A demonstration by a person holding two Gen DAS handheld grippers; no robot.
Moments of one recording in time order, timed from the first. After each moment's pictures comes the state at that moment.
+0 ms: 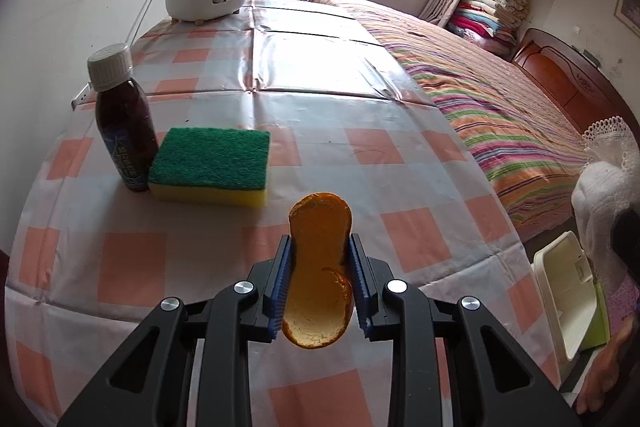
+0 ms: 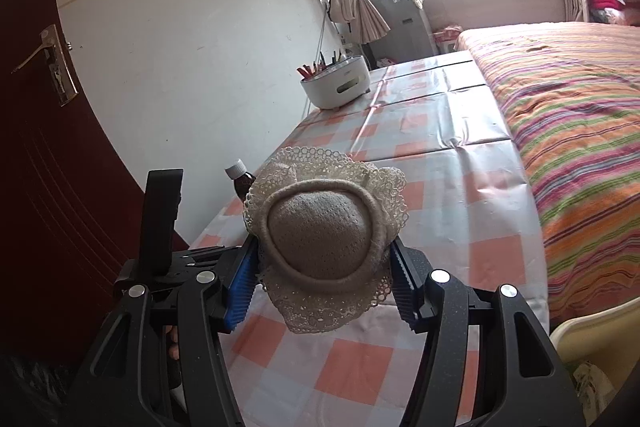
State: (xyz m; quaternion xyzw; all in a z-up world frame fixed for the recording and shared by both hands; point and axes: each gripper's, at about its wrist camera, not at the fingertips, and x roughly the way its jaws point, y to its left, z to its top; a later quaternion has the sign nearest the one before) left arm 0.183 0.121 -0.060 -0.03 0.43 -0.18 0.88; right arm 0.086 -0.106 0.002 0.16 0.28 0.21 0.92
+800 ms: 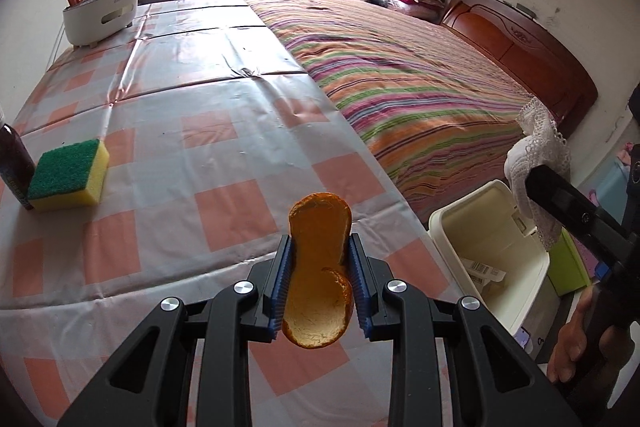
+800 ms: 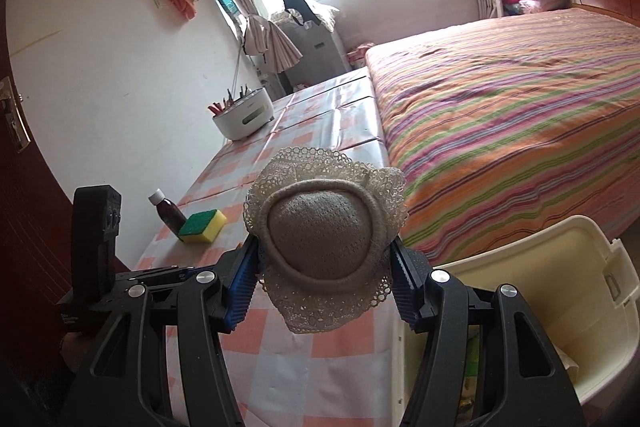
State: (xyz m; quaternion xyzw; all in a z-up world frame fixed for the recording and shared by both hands) left arm 0.132 0.014 -0.049 0.01 0.43 -0.30 0.85; right arm 0.026 -0.206 -0.018 0.20 0.26 0.07 0.94
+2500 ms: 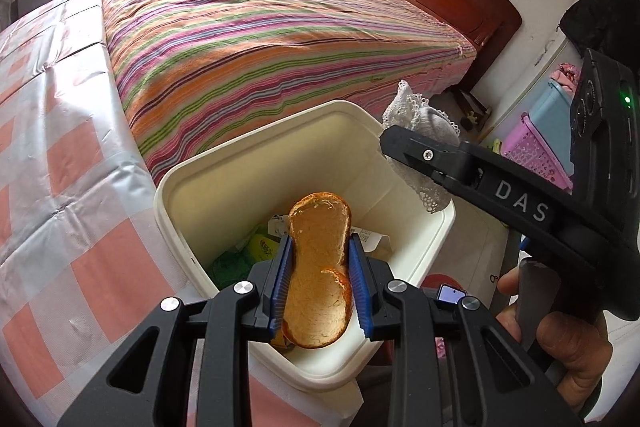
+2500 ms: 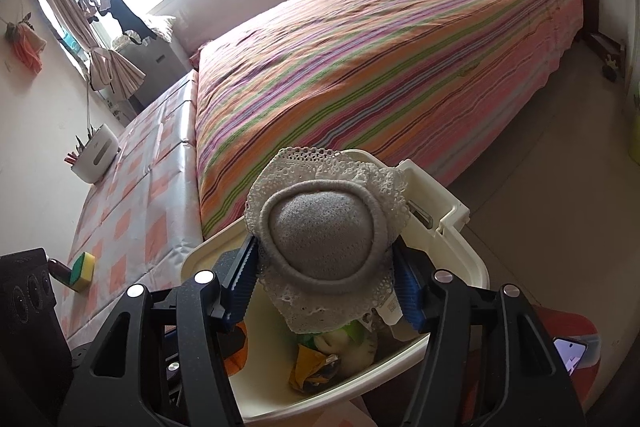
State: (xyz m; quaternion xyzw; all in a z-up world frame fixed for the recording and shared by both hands) left arm 0.054 -0.159 -0.075 0.06 0.47 -0.45 0.76; right arm -0.030 -0.321 -0.066 0.28 0.33 -0.19 0.88
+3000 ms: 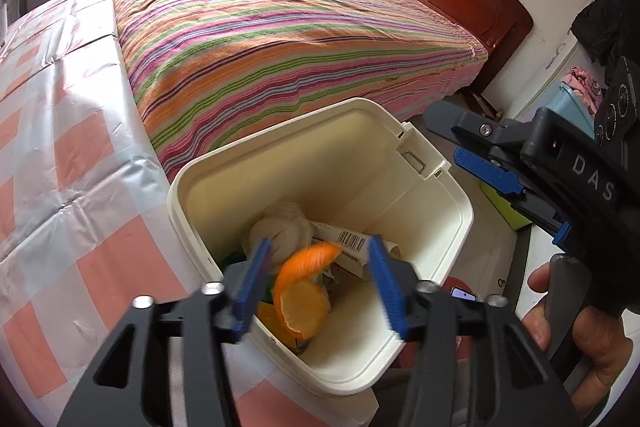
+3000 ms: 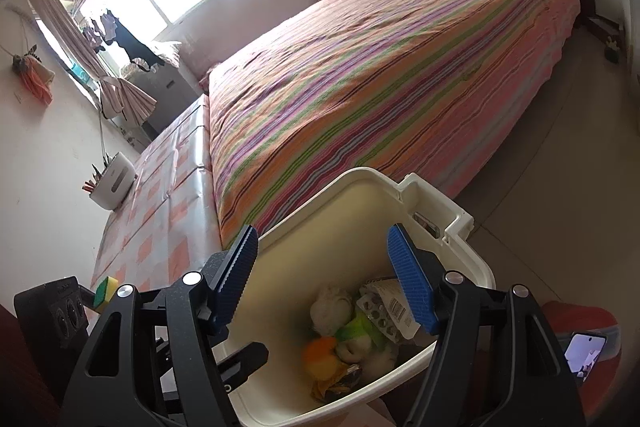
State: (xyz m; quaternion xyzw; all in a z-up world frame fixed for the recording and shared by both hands) left arm 0.057 -0.155 -0.080 0.06 0.47 -0.43 0.77; right arm -0.044 -0.336 -0.053 0.32 0.29 -0.18 0.88
